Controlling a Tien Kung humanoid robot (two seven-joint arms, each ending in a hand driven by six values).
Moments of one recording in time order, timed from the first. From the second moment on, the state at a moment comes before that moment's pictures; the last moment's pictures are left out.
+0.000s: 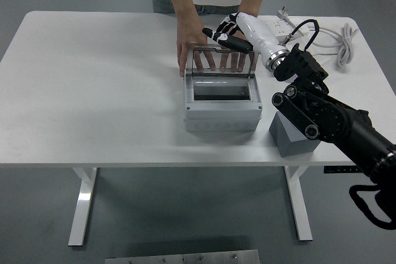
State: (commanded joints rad) left arm -0.24 0.37 -1.02 -0.46 1.32 -0.04 0.65; right arm 0.85 -0.13 0.80 0.78 -1.72 -0.23 0.05
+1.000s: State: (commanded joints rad) left arm -0.22 0.37 -1.01 -0.45 1.30 -0.02 0.65; right arm 0.81 -0.19 0.67 0.85 -1.67 -0.23 0.03
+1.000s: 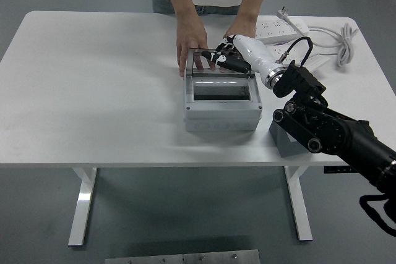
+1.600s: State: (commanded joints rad) left arm -0.20 0.37 -0.99 -0.45 1.27 -0.01 0.65; right arm 0.80 -0.25 0.61 0.98 -1.68 -0.22 0.00
